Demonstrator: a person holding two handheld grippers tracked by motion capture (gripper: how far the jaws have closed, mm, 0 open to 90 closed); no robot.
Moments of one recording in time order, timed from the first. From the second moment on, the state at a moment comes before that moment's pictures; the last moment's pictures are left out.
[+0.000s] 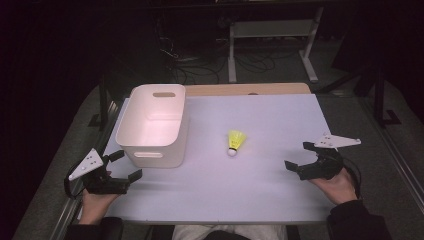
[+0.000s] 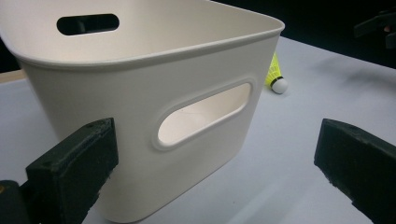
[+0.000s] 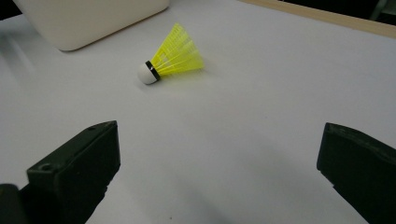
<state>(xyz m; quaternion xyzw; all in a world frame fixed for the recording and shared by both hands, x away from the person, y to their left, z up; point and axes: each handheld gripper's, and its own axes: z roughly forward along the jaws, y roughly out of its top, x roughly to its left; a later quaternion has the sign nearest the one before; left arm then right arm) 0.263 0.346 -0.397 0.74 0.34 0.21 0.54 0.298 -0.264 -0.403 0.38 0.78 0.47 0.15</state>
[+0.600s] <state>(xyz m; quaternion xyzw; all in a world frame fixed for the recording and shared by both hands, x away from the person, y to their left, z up) 0.262 0.347 -0.396 0.74 0.34 0.21 0.54 0.303 -0.265 -0.380 0.37 0.79 0.46 0.15</state>
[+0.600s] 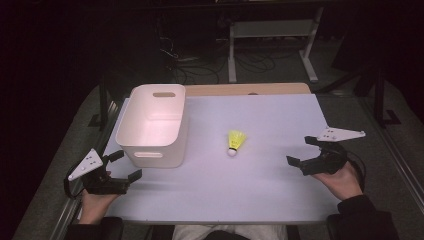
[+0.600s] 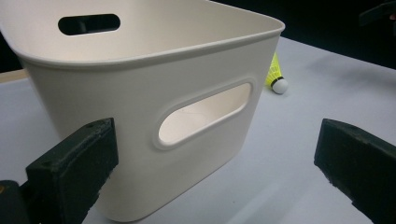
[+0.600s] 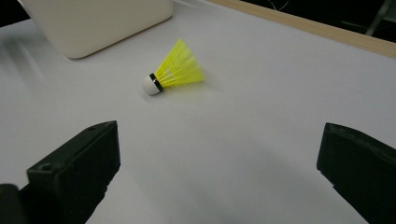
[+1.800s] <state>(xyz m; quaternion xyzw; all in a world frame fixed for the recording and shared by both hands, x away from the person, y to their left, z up) 0.265 0.345 -0.396 0.73 0.34 0.21 0.55 0.329 -0.252 -0.353 0.35 0.81 0.45 0.15</state>
